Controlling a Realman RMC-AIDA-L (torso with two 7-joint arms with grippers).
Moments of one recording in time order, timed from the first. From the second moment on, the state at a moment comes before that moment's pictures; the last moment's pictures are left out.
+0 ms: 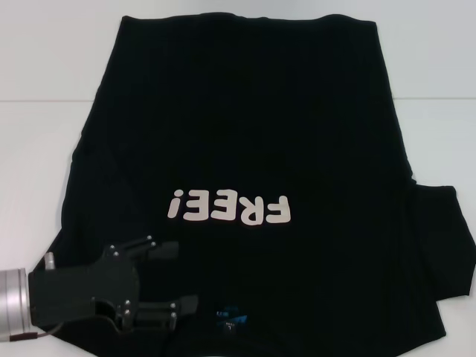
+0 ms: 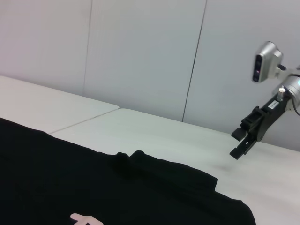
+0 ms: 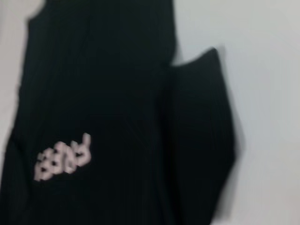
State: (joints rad) left arm -0.39 -2.13 0.59 0.68 2.07 1.71 -1.13; right arm 0.34 1.96 -0.35 -0.97 -2.42 -1.76 2.45
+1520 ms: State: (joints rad) left arm -0.37 -2.13 0.59 0.67 2.07 1.71 -1.11; right arm 0.59 1.94 -0.41 -0.72 -2.66 -1.56 2.57
